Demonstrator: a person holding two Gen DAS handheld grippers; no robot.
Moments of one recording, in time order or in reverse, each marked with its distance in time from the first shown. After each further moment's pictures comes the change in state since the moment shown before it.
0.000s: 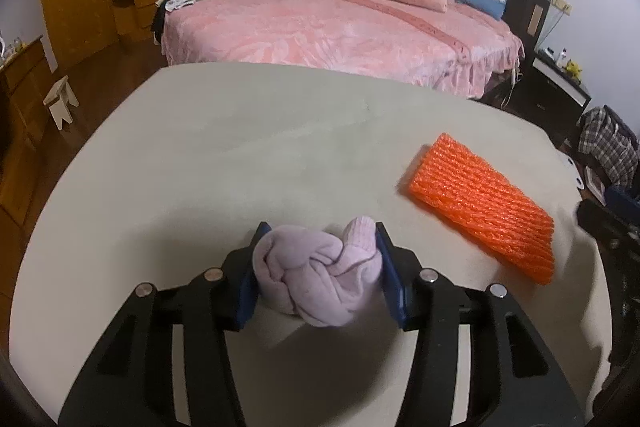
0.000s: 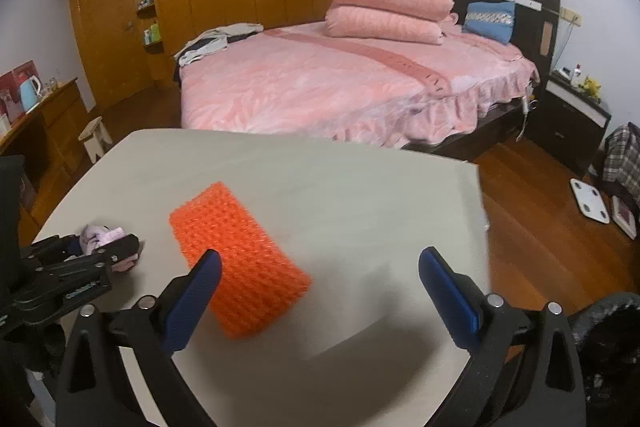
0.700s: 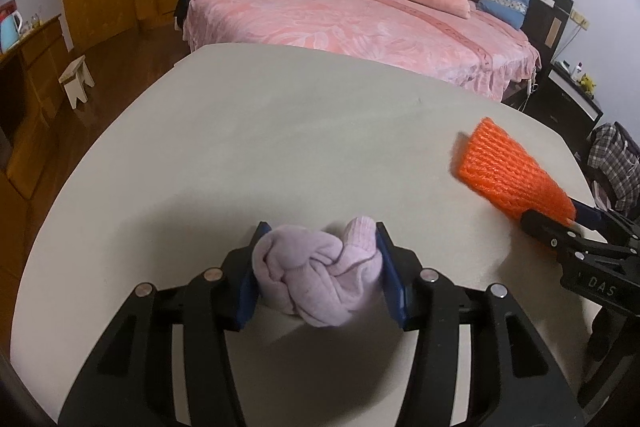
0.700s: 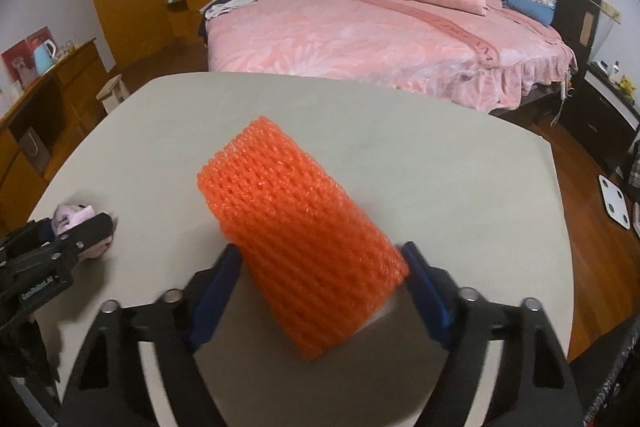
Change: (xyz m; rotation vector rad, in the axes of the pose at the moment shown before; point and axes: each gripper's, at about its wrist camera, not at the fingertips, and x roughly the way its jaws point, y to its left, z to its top) left arm -0.005 0.039 -0.014 -0.070 0.022 0.028; right arm 0.044 0.049 -0.016 -0.074 0.142 0.081
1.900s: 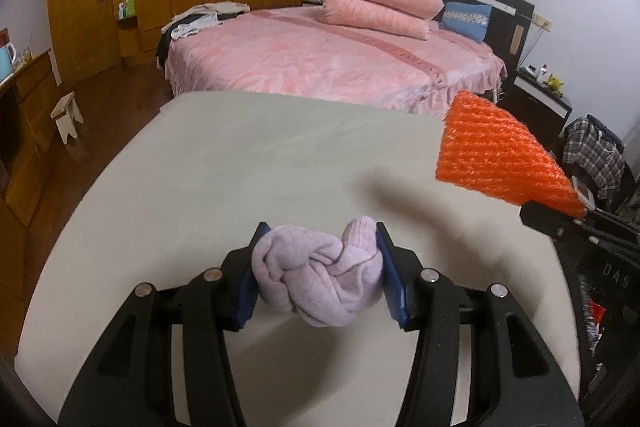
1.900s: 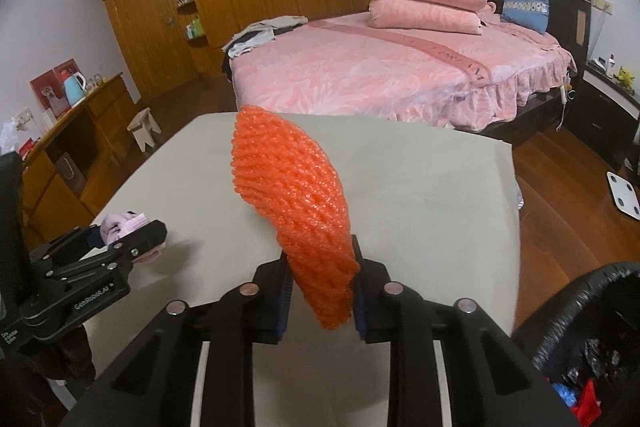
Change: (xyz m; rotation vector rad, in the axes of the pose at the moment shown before) left arm -0.088 -0.055 -0.027 0.074 -0.134 -0.056; right arm -0.107 -0.016 -0.030 0.044 -0.116 0.098
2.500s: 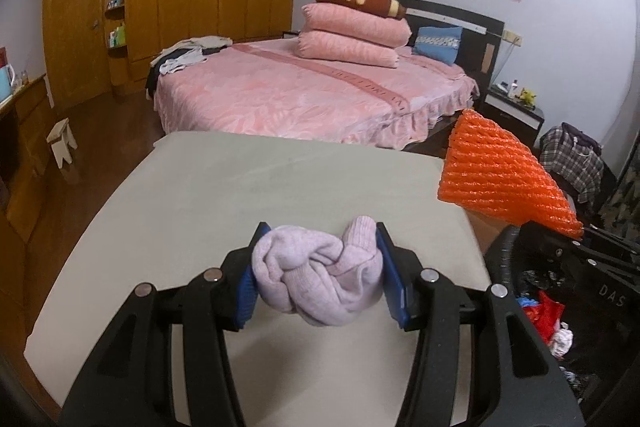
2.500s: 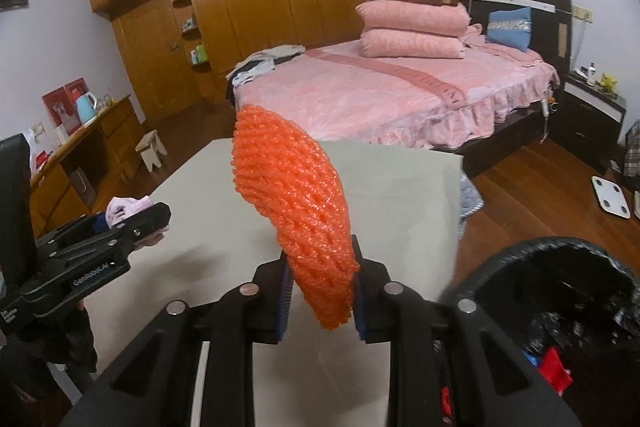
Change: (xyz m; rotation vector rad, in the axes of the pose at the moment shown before) left arm -0.093 -0.058 -0.005 0.037 -0.103 -0.054; right arm -0.112 -0.027 -0.026 0.020 -0.104 -0.009
